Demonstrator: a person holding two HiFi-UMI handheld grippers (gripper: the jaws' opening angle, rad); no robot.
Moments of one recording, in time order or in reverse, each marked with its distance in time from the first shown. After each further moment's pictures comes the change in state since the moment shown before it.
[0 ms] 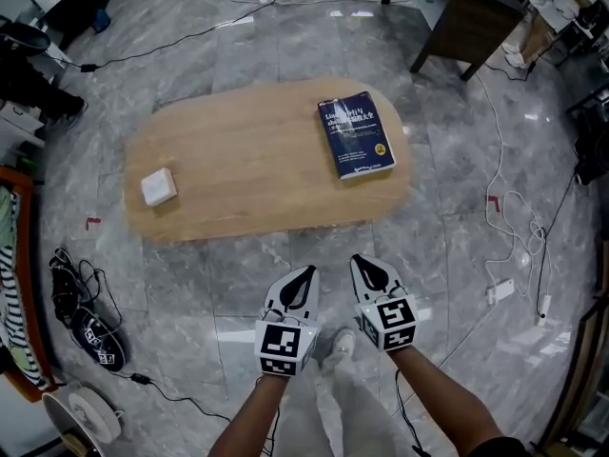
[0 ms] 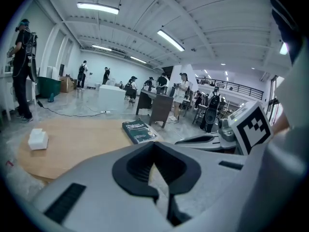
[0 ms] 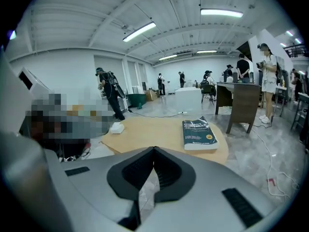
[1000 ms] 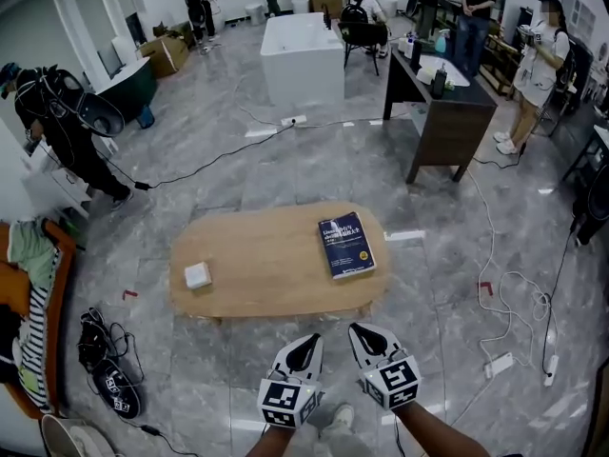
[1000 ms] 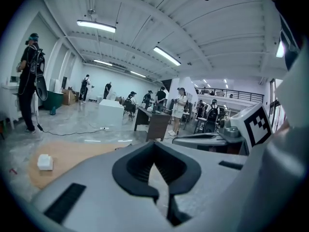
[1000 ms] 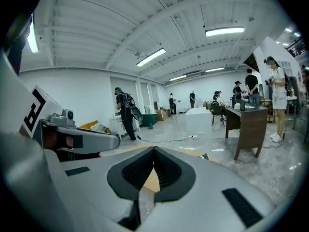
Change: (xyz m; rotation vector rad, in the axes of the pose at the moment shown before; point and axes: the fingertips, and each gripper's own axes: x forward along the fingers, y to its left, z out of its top) left arm -0.086 -0.107 0.149 0.004 -0.152 0.025; right arm -0.158 0.014 0.157 -0.063 -0.225 0.135
